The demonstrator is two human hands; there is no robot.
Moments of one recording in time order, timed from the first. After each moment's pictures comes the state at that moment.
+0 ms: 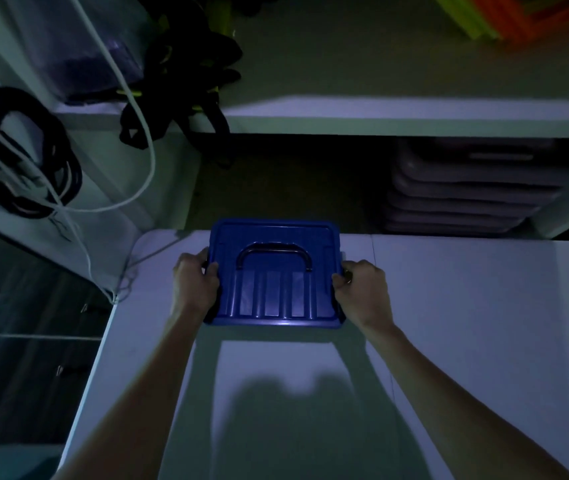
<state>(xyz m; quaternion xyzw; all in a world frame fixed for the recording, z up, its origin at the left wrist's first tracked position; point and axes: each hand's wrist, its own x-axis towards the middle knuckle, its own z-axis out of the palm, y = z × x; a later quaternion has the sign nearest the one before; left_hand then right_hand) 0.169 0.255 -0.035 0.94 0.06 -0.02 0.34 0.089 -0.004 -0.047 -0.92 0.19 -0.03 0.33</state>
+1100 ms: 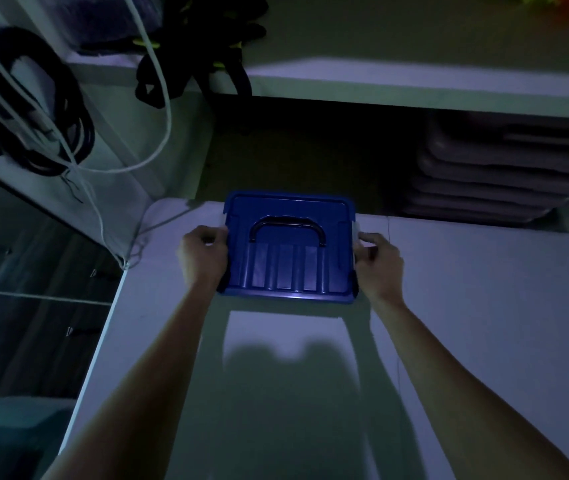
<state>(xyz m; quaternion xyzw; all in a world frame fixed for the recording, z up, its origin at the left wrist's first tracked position) 0.164 0.257 -0.044 0.88 0.20 0.02 0.44 0.095 0.001 -0.054 -0.85 0.26 -0.09 0.46</state>
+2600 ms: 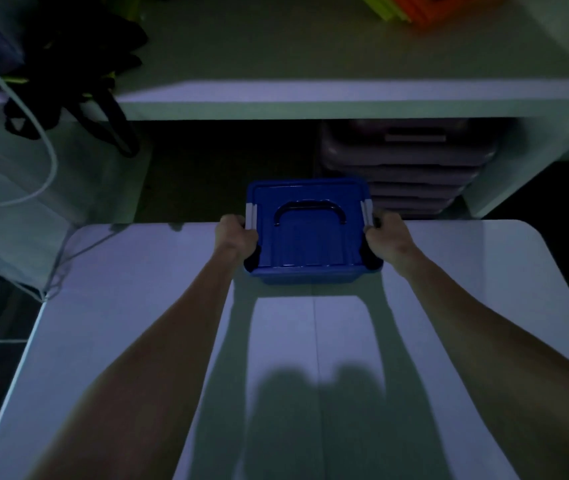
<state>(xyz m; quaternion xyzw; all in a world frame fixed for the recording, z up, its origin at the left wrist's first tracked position) 0.177 0.048 -0.023 0.89 0.09 -0.19 0.41 0.090 -0.199 -0.012 -0.86 0.31 0.04 0.40</state>
